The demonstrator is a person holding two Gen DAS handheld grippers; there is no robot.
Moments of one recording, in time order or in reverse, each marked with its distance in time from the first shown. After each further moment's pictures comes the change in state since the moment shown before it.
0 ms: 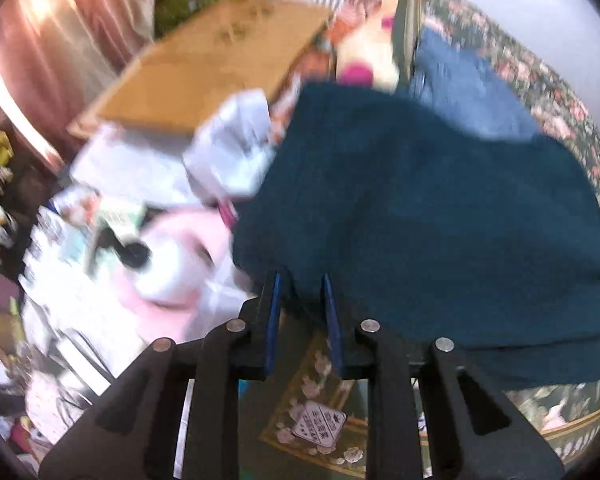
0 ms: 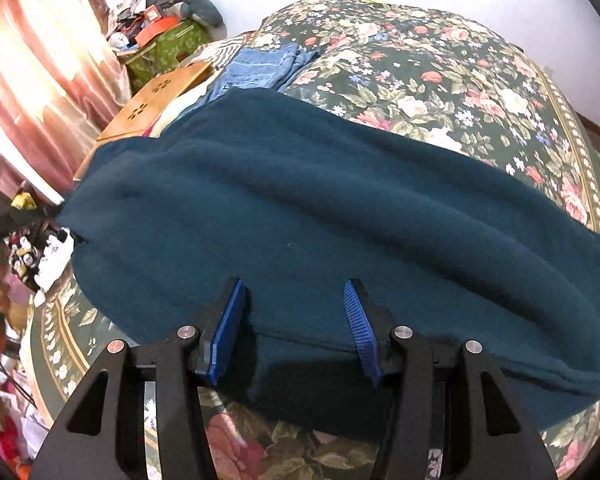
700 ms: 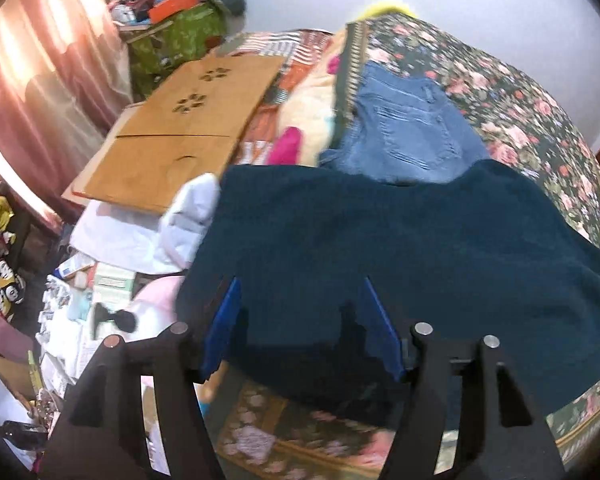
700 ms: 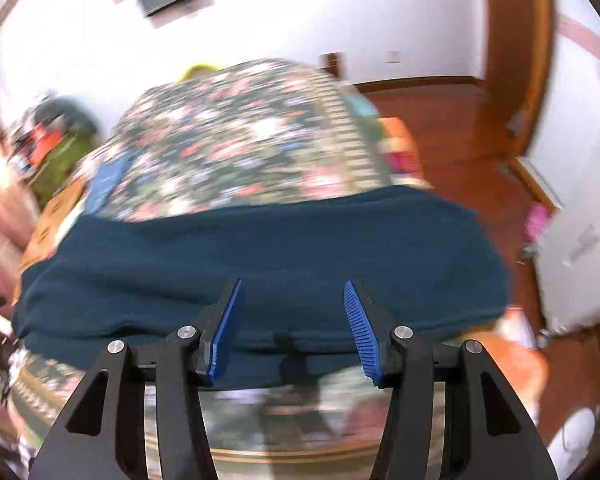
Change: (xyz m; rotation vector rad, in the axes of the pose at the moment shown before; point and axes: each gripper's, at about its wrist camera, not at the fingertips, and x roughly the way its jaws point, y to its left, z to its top) left arm -0.051 -0.084 0.038 0.141 -0.138 0.020; right arm -0.143 -0.190 -0.064 0.399 -0.231 -0.343
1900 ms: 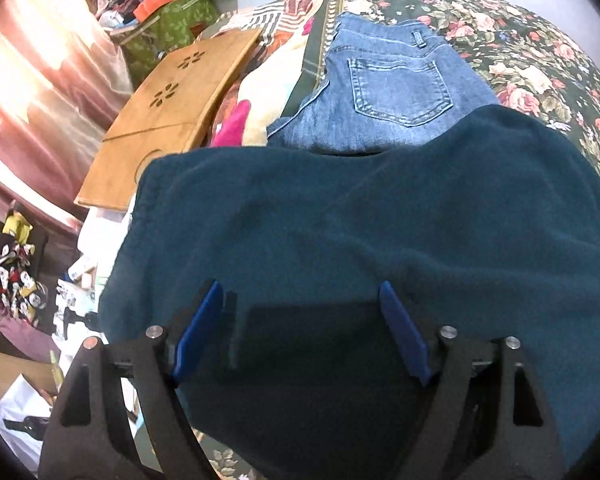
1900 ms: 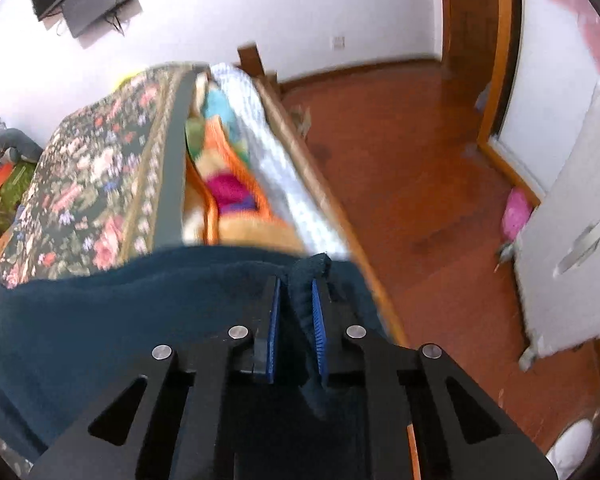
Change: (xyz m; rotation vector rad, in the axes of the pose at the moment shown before) left arm 0.059 -0.082 0.007 0.077 0.093 0.152; right arm 0.085 -0.131 0.062 0.038 -0.040 -0.054
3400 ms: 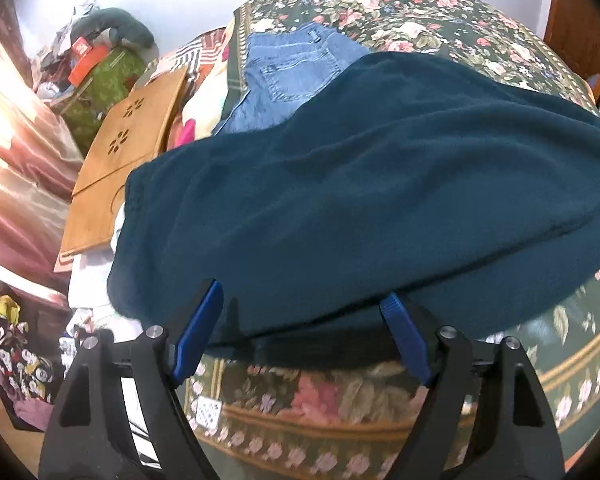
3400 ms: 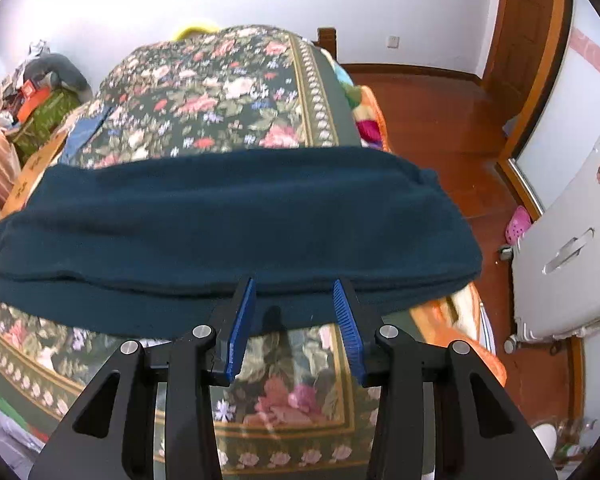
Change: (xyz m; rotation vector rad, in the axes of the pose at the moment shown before) left arm -0.056 -0.007 -0.074 0.298 -0.097 -0.139; right arm -0.073 0.128 -0.087 -0.194 0.164 0.024
